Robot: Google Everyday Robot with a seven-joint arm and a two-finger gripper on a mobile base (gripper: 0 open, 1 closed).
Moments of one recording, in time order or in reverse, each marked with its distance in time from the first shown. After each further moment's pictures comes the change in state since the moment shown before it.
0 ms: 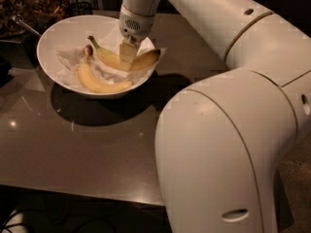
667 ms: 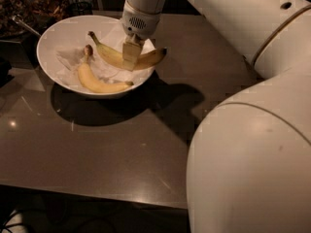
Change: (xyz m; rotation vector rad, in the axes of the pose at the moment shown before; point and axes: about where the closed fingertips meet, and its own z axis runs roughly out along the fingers) arm 0.009 0.026 -0.027 0.060 -0.019 -0.030
